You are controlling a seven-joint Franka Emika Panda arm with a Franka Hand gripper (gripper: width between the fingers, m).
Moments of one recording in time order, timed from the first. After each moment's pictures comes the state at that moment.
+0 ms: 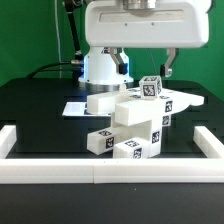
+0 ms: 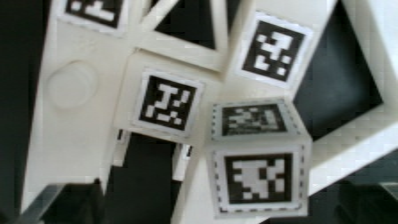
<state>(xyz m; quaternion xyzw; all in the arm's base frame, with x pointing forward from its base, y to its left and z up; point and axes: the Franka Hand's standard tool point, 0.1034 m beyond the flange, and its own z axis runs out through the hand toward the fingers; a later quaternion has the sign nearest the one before) 0.559 0.028 0.140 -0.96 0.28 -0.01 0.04</state>
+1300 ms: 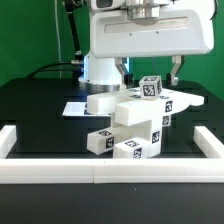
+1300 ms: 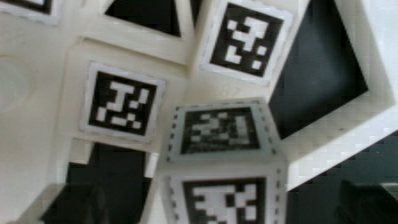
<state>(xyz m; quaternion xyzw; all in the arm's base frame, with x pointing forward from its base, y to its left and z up) 0.568 0.038 0.125 -0.96 0.27 -0.06 0.04</state>
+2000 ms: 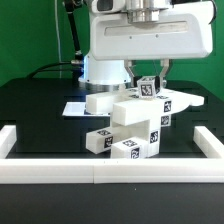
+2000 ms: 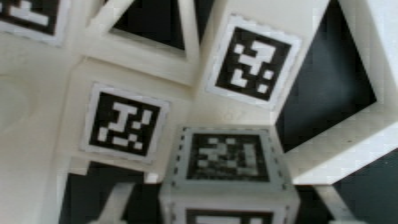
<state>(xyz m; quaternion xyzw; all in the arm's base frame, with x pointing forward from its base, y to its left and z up) 0.562 0.038 0.120 -0.96 0.27 -0.05 0.04</state>
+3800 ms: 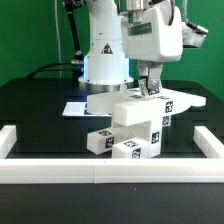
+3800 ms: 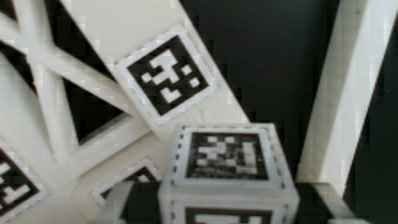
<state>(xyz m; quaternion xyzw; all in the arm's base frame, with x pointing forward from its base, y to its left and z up) 0.562 0.039 0.120 -0.73 0.68 -0.02 0.06</state>
